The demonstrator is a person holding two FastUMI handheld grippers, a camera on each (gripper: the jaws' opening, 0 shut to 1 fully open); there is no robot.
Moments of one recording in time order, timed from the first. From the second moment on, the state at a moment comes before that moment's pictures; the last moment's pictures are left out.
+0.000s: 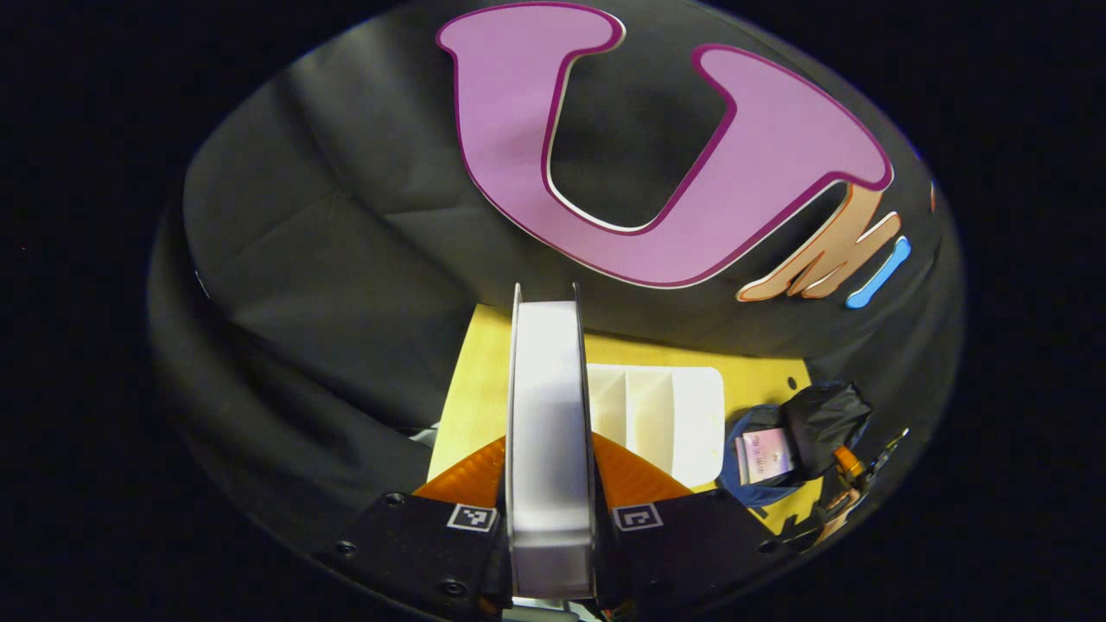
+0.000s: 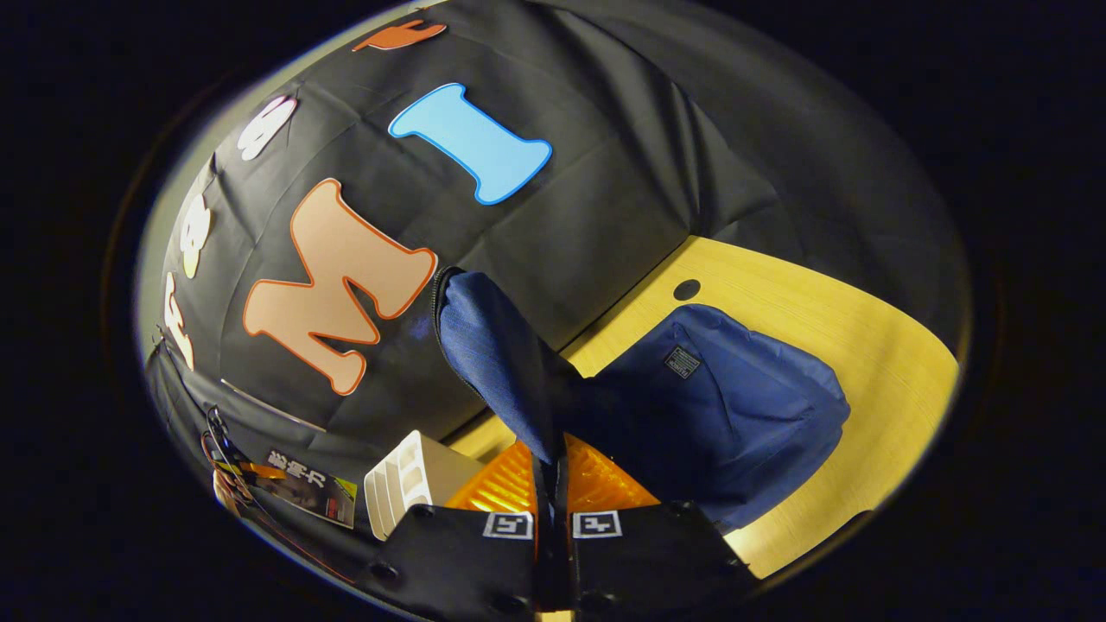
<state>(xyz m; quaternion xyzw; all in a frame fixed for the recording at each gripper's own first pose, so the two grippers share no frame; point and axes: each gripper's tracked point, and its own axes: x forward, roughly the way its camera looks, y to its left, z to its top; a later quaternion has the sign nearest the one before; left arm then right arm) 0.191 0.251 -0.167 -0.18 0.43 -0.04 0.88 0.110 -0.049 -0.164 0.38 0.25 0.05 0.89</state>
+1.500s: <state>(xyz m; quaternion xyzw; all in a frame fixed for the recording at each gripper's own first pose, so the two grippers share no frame) 0.184 0.005 -0.225 -0.59 0.36 -0.25 0.68 0.110 -0.049 -0.166 0.36 0.26 0.05 0.89</state>
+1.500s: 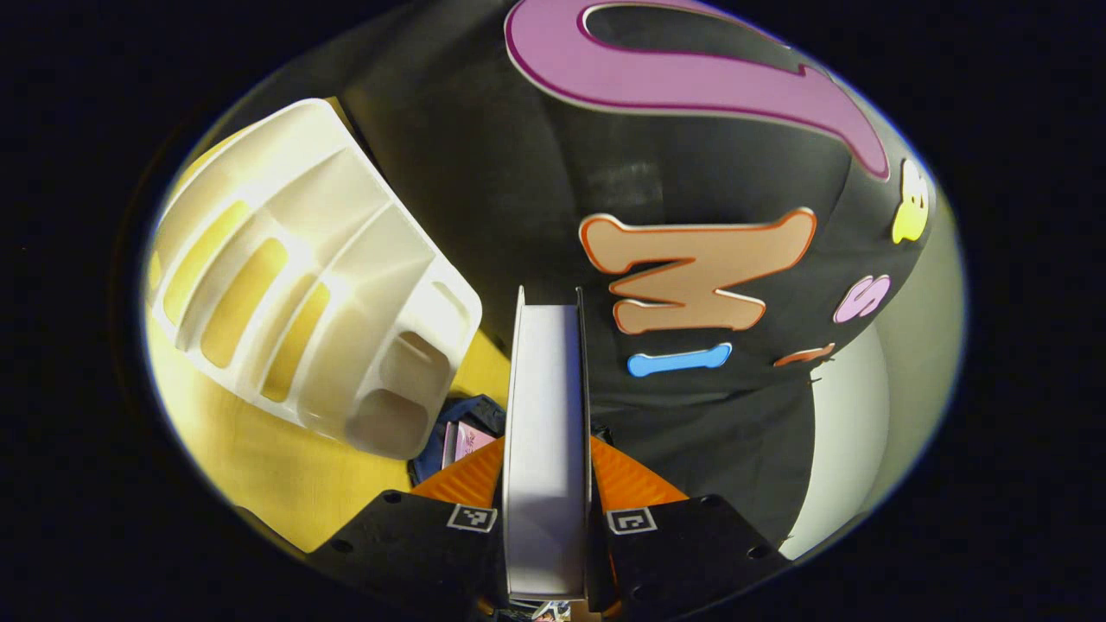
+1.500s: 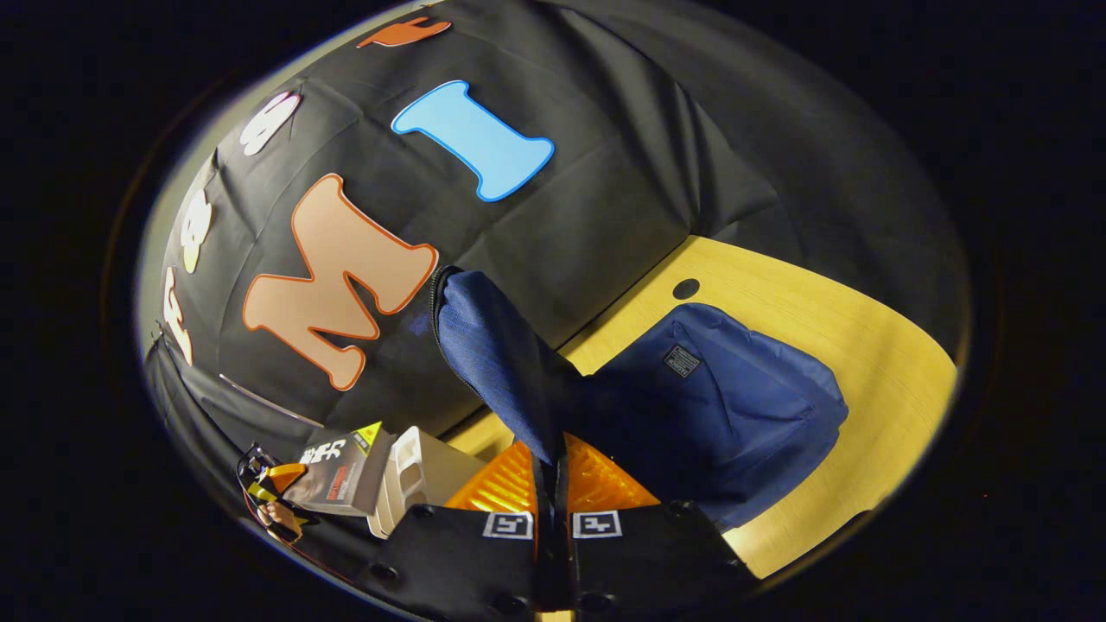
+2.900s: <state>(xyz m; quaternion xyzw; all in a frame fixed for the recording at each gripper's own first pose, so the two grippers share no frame) 0.181 -0.256 -0.360 -0.58 0.47 -0.22 0.63 0.111 -0.050 -0.163 0.37 0.26 0.07 0.89</state>
